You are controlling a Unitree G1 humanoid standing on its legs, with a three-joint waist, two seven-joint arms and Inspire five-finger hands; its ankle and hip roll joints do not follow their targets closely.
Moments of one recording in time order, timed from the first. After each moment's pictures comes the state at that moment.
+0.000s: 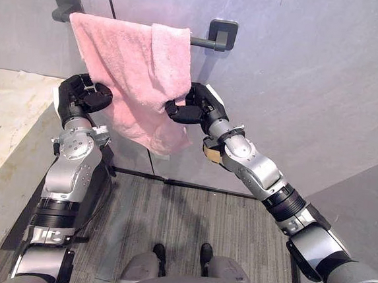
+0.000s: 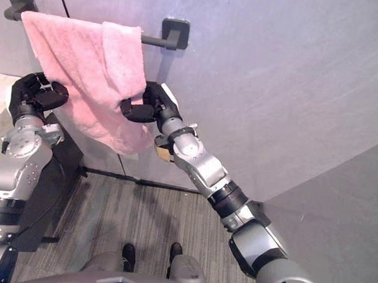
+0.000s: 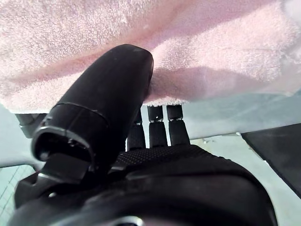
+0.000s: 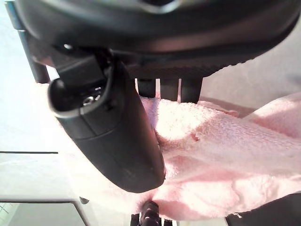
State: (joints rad) left arm -0.29 0.47 0.09 0.02 -0.46 0.22 0.53; right arm -0.68 -0.31 0.60 0.11 0.52 0.21 -0.22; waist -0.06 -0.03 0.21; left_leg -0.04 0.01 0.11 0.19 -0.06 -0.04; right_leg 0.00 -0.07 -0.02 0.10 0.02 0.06
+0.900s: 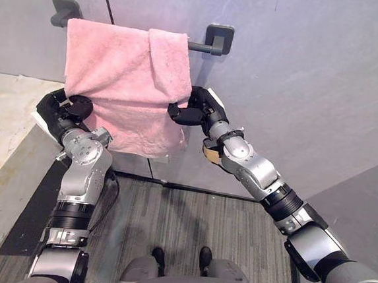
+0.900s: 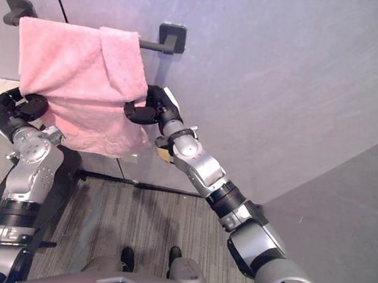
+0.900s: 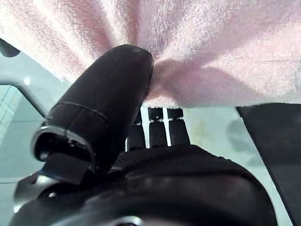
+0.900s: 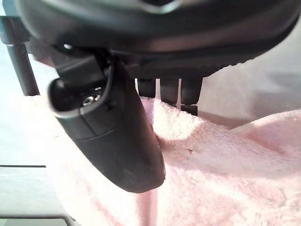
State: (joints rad) left arm -0.29 0.34 0.09 0.07 -0.46 0.08 0.95; right arm -0.68 -0.29 0.60 0.16 0.52 0.21 -0.25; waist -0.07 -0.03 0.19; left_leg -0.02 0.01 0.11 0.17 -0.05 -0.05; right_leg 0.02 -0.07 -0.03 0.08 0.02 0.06
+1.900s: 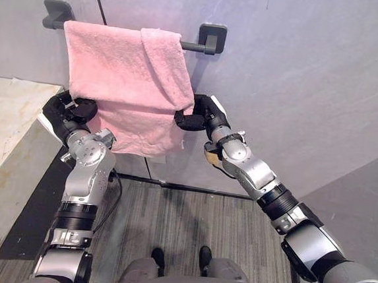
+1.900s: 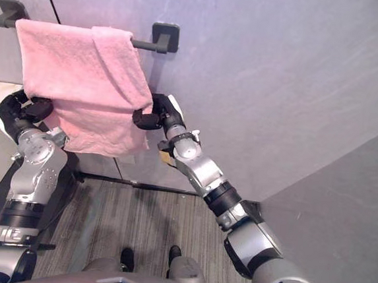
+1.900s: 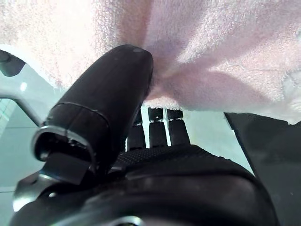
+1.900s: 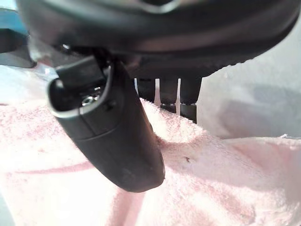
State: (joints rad) left arm -0.29 0.31 0.09 0.07 -0.46 0.08 0.93; right arm -0.68 -0.27 0.60 0.28 0.40 0.21 -0.23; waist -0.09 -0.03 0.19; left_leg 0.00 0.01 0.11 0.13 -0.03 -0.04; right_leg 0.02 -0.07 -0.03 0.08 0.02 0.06
